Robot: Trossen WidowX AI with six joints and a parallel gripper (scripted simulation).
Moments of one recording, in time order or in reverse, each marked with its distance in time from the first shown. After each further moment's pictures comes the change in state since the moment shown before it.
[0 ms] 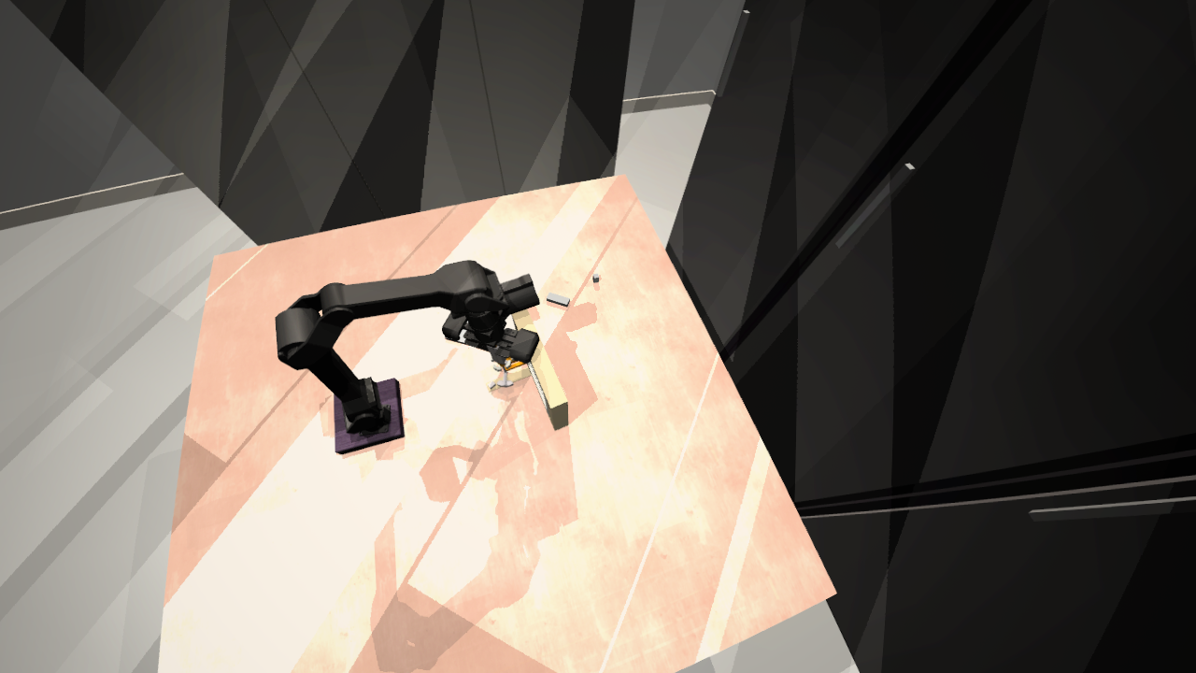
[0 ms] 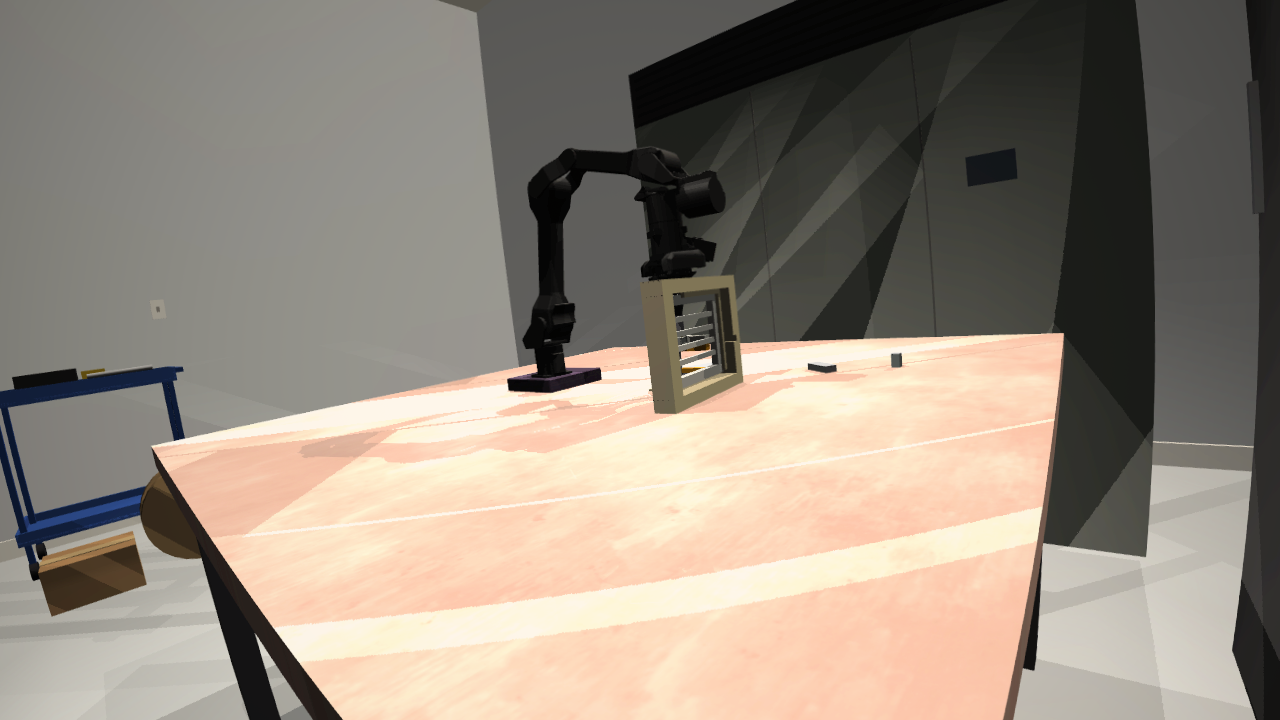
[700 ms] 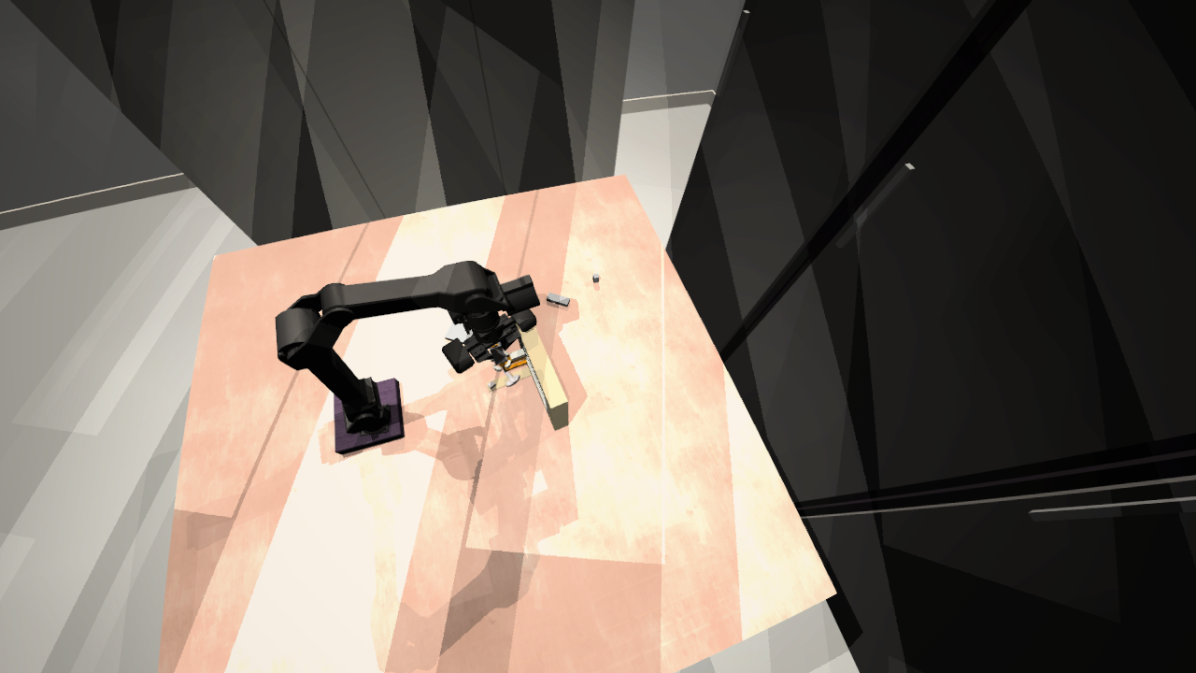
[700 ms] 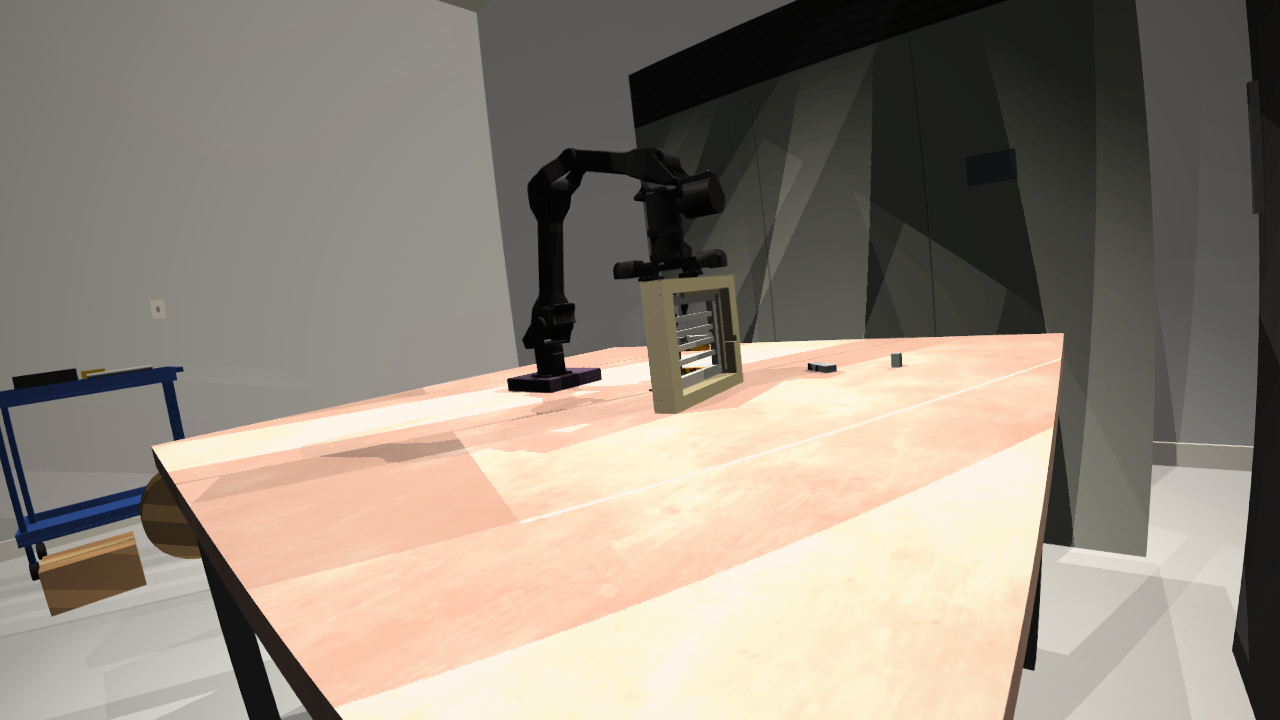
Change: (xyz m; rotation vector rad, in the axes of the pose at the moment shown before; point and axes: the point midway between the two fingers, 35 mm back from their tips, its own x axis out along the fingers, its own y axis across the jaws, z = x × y) arm 0.000 0.000 -0.001 -0.994 0.002 0.004
